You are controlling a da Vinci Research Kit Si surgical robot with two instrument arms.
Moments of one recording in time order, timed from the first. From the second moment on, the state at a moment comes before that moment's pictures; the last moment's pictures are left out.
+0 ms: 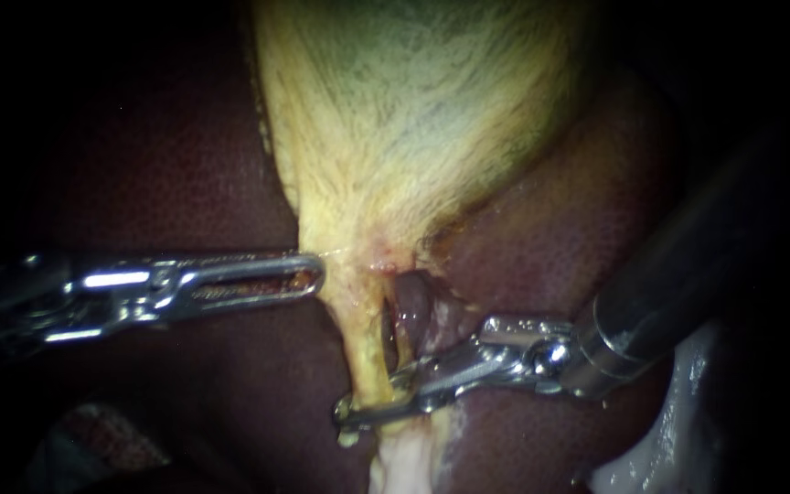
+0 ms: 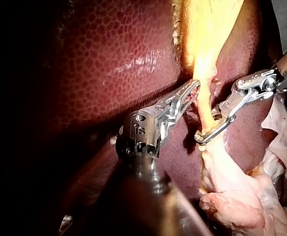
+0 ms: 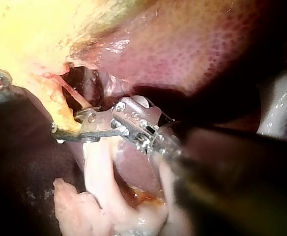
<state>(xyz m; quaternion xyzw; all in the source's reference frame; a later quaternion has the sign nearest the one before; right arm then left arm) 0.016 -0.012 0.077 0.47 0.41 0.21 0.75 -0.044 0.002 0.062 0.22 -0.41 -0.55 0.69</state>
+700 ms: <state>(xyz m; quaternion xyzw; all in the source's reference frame) 0.017 -0.011 0.076 0.41 0.46 0.14 0.78 -0.044 0.001 0.062 0.22 -0.41 -0.55 0.69</state>
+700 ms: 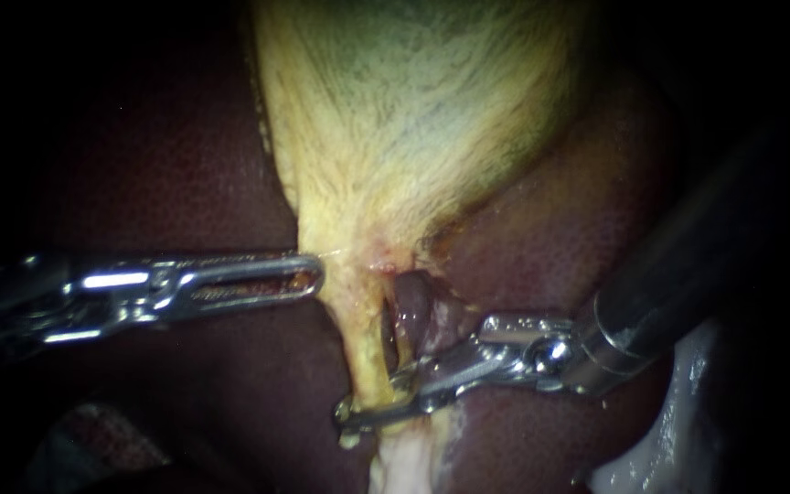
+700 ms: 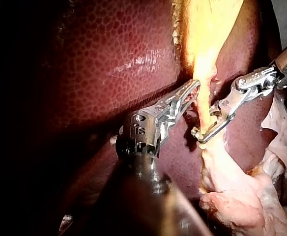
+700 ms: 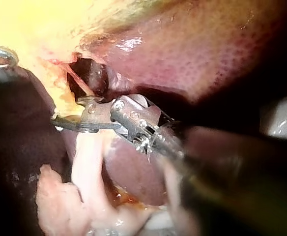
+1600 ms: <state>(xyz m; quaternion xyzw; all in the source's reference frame) 0.014 -0.010 0.074 0.29 0.53 0.05 0.80 -0.044 0.001 0.062 0.22 -0.41 -0.55 0.69</state>
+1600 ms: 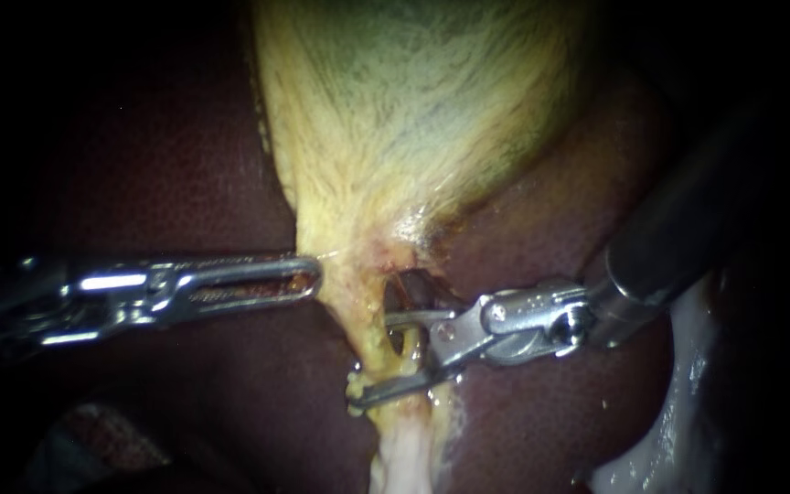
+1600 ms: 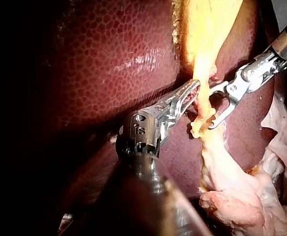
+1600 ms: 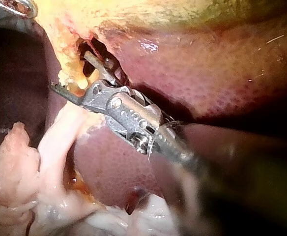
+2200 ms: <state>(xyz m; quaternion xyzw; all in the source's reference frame) 0.005 -0.006 0.066 0.26 0.55 0.00 0.80 -0.044 0.002 0.062 0.22 -0.41 -0.55 0.69</state>
